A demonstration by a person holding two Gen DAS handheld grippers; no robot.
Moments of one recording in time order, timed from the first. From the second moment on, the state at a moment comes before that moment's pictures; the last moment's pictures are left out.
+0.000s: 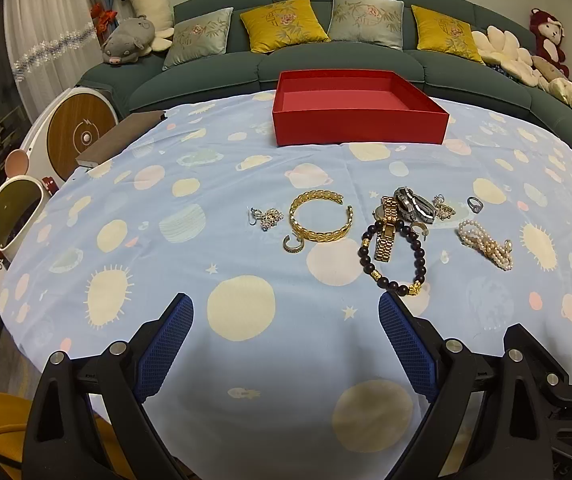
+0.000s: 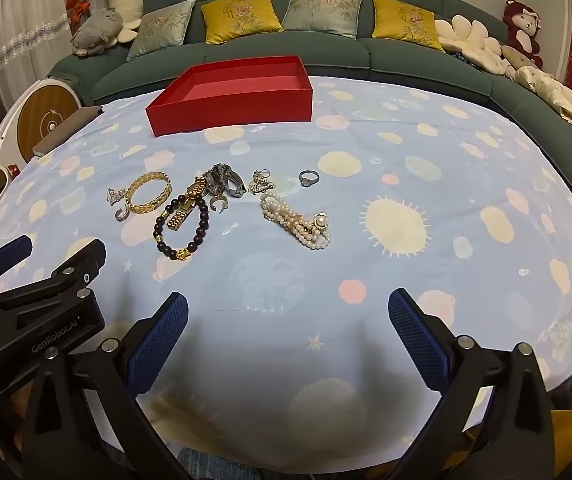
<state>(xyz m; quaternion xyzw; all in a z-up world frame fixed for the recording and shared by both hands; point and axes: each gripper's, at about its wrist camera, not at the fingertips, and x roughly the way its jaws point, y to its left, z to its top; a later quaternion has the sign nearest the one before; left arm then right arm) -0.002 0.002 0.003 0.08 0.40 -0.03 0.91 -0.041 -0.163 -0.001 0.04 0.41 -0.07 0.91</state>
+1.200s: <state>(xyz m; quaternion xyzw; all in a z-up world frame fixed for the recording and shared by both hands) -0.005 0.006 0.006 0.08 0.40 -0.03 0.91 -0.041 -0.157 0.000 0.04 0.41 -0.07 0.91</state>
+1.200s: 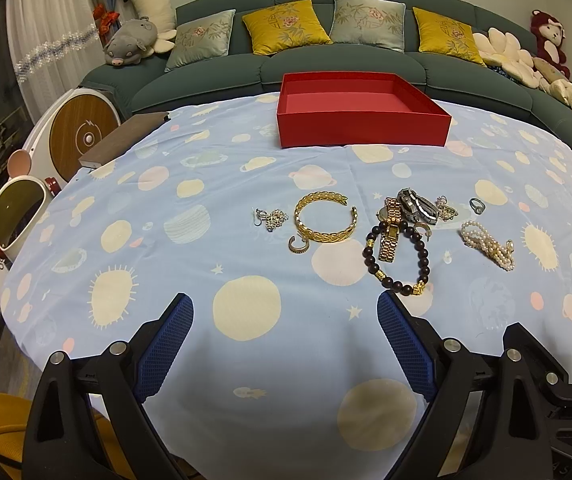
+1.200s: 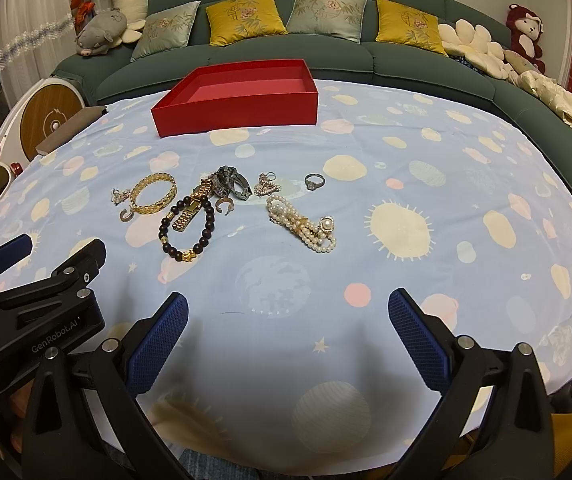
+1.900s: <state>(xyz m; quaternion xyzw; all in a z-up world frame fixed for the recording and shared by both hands) -0.005 0.007 0.006 0.08 0.40 -0.03 0.91 -0.040 -0.155 0.000 0.04 0.41 -0.07 0.91</state>
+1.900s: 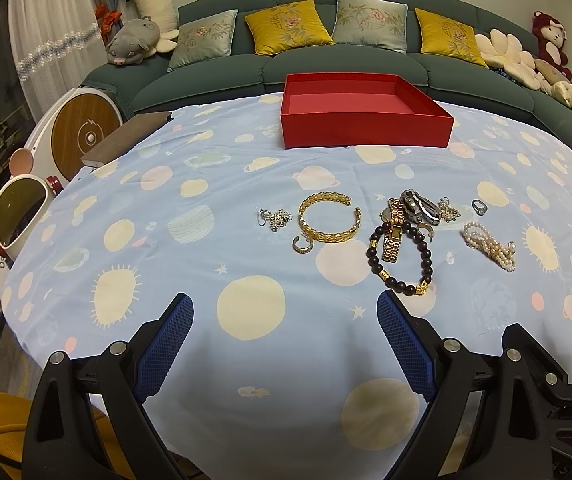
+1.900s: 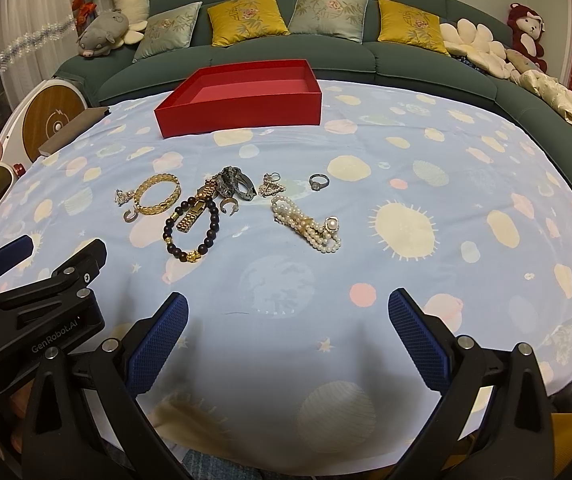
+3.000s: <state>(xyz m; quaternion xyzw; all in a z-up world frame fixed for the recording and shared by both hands) 0.003 0.019 0.003 0.06 0.41 -0.04 0.91 -0.032 -0.159 -0.002 0.05 0.40 -0.07 0.91</state>
